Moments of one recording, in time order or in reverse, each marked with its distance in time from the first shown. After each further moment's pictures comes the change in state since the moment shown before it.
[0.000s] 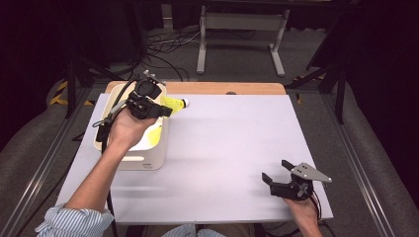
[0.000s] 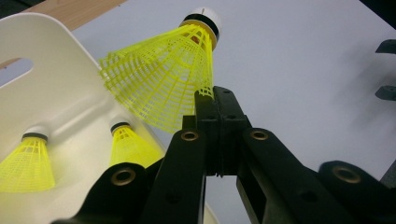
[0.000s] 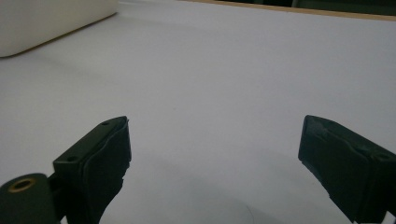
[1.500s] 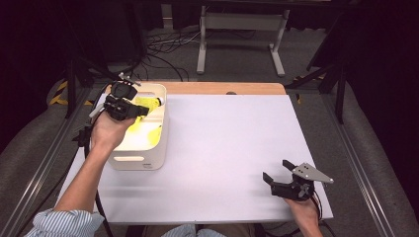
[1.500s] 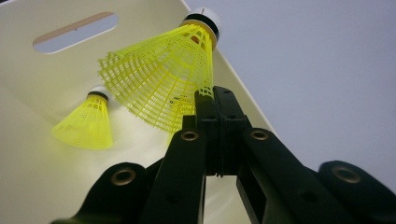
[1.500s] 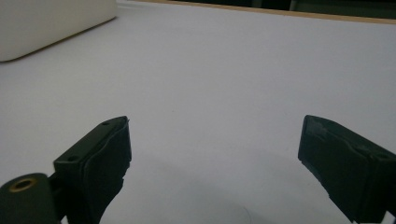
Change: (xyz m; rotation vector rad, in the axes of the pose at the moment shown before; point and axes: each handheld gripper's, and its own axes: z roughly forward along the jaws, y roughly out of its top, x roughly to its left) left arm 0.049 -0.031 -0.003 -0.002 0.124 -0.125; right arm -0.001 0.000 -0.003 -0.015 -0.003 0.007
